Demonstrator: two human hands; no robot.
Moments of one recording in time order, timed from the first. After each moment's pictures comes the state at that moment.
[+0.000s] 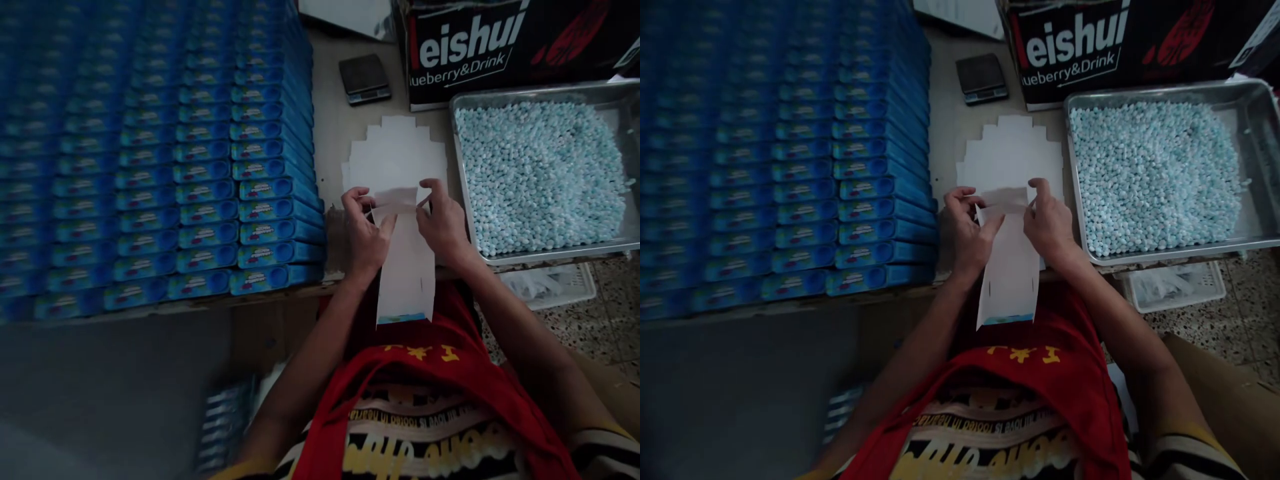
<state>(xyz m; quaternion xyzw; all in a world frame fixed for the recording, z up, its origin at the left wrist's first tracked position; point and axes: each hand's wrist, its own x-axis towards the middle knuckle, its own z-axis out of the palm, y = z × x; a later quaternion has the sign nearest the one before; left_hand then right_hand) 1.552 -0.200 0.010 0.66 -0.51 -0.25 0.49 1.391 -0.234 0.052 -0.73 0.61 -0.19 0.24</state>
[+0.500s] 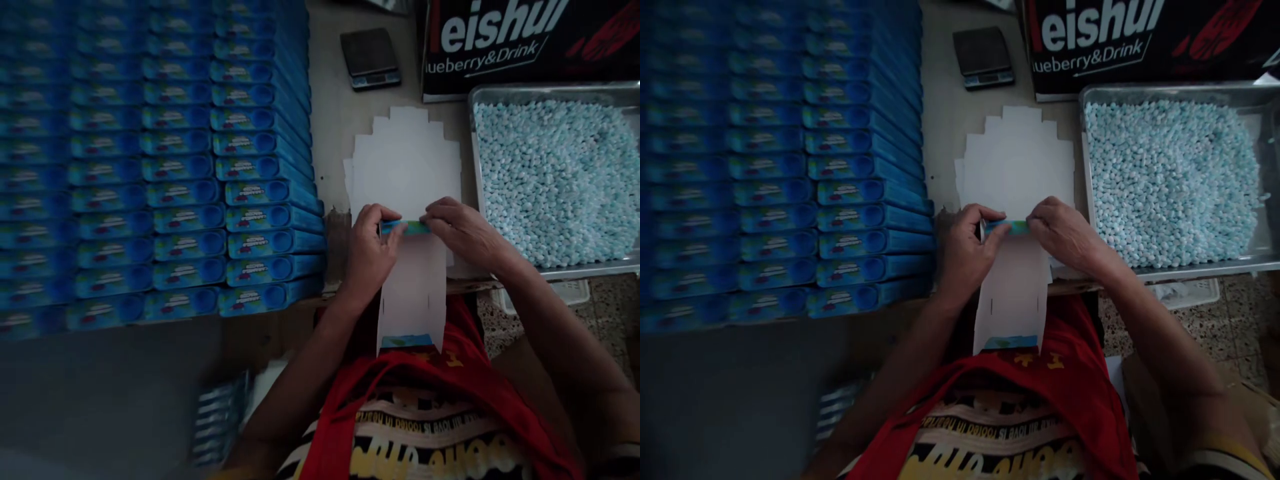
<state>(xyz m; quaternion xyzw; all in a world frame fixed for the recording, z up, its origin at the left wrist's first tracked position) 1.574 -0.193 0.036 0.64 -0.58 -0.30 0.40 1.379 -0.255 0.092 -0.80 0.48 -0.09 0.35</state>
